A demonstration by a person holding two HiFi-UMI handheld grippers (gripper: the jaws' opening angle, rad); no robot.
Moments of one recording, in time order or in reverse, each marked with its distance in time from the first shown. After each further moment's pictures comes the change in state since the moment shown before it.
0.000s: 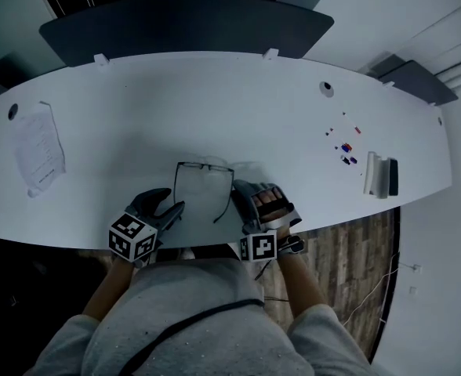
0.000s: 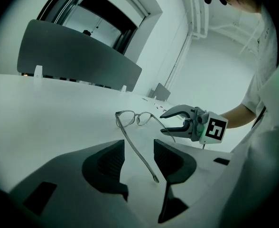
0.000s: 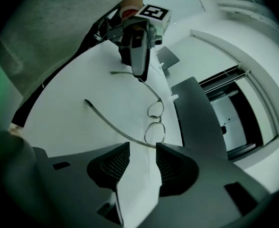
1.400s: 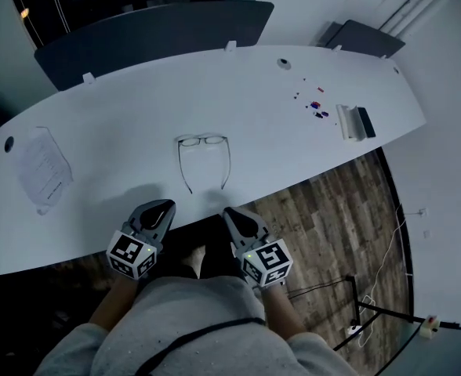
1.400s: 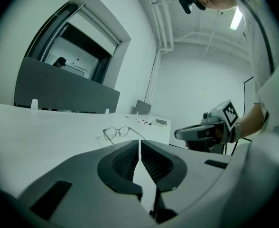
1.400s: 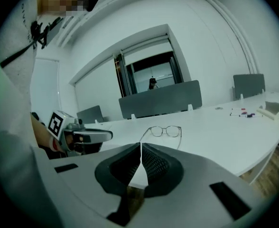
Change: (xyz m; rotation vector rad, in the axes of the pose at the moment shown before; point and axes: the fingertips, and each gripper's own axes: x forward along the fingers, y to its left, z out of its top) left arm -0.124 -0.061 -0.024 0.250 -0.235 -0.135; right arm -0.148 0.038 0.134 1.560 -0.283 -0.165
